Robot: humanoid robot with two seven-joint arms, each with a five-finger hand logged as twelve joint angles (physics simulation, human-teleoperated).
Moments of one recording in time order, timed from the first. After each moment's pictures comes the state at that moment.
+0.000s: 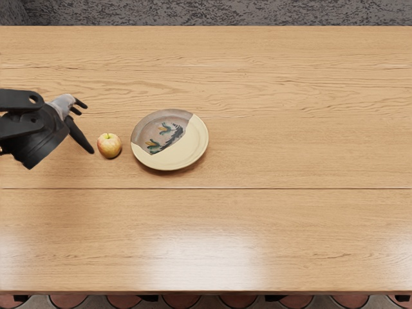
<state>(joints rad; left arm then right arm) -1.57 0.60 0.49 -1.47 0.33 0.58 0.60 -0.06 0.00 -0.08 0.24 0.03 -0.04 0.02</state>
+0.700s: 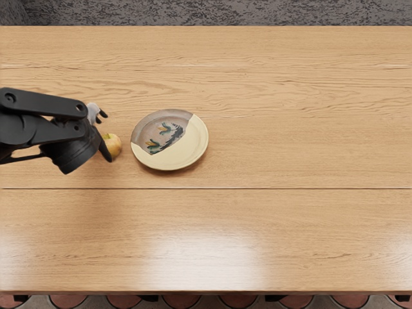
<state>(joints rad) -1.62 0.40 0.62 -1.40 0.22 0.61 0.61 -0.06 0.00 -0.08 0.24 0.03 -0.04 0.02</state>
